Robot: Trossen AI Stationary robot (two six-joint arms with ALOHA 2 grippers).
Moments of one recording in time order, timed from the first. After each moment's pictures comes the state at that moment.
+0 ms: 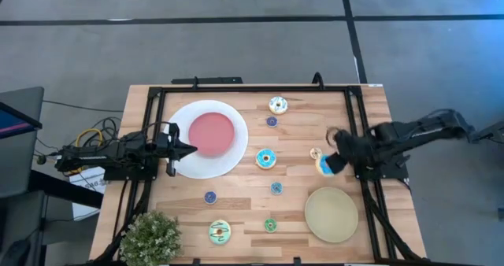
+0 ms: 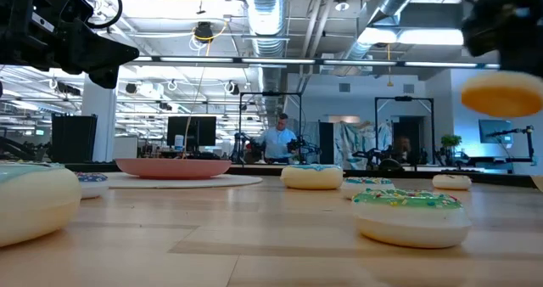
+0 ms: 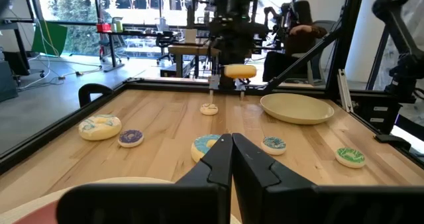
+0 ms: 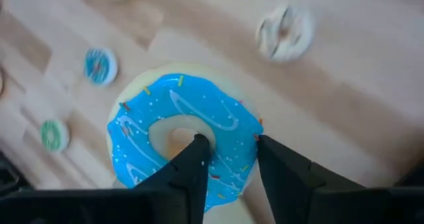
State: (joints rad) left arm 0.05 0.00 0.01 0.03 -0.01 -0.04; right arm 0.27 0.77 0.68 -1.07 0.07 1.21
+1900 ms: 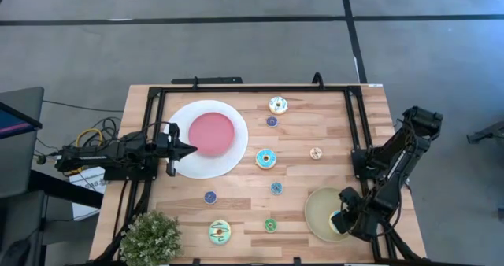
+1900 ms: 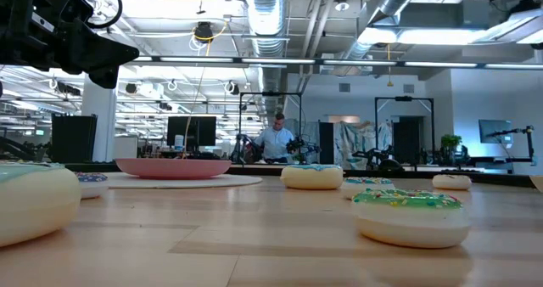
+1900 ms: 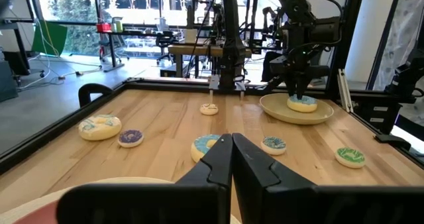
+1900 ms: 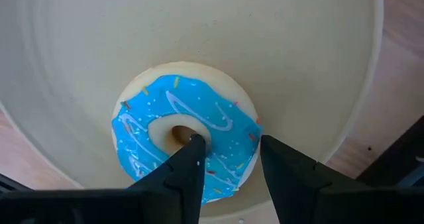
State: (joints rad) left arm 0.05 0.00 0.01 0.03 -0.01 -0.04; right arm 1.10 1.41 0.73 -0.73 0.03 2.12
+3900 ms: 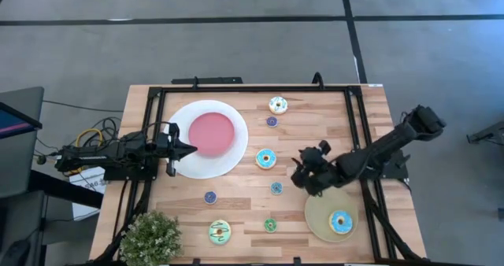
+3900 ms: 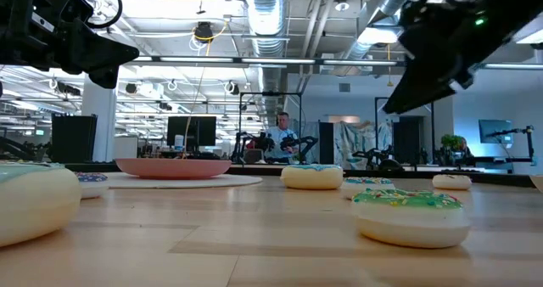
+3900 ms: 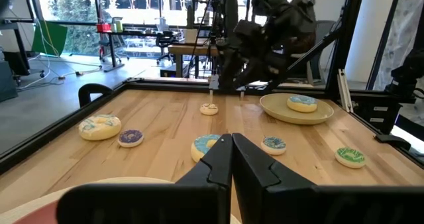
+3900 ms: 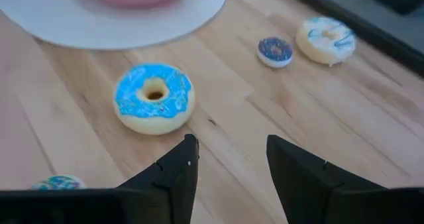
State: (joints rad) left arm 0.05 0.00 0.01 0.03 -0.01 -0.04; right arm 0.43 1.38 0.73 -0.49 0.81 0.85
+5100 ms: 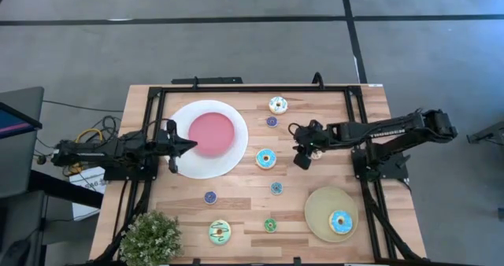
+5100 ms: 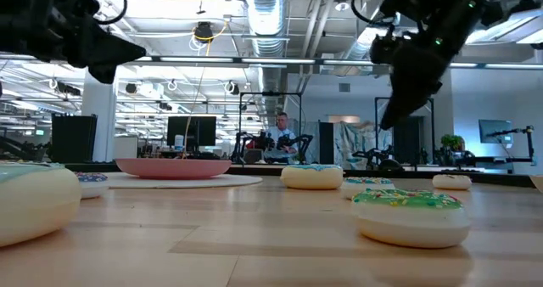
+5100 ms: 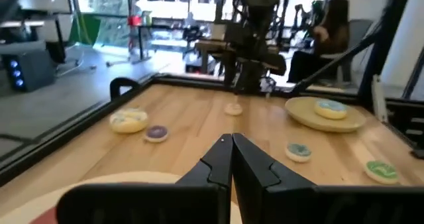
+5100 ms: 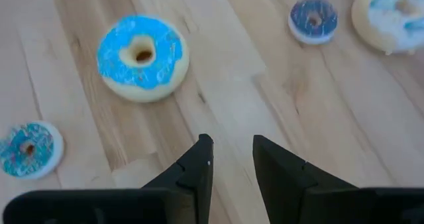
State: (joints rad) left arm -0.02 0.13 0.09 0.04 -0.19 -0.06; right arm -0.03 1.24 0.70 -0.46 0.20 0.28
